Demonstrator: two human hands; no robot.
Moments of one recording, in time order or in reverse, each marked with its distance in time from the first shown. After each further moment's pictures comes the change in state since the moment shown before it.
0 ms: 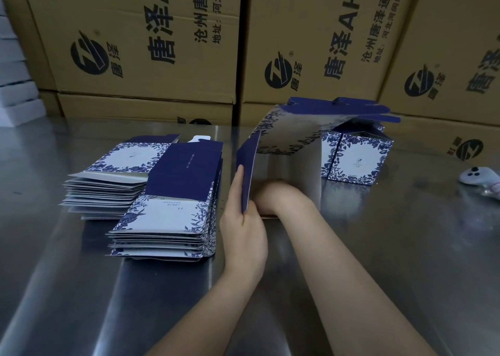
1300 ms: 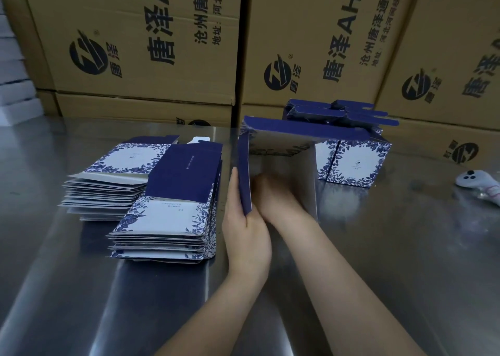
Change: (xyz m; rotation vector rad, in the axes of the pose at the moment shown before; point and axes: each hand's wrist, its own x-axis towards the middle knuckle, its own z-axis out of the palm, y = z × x) left_hand -0.004 0.002 0.002 -0.035 0.017 0.009; right_hand -0.018 -0.006 0.006 0.300 0.296 -0.051
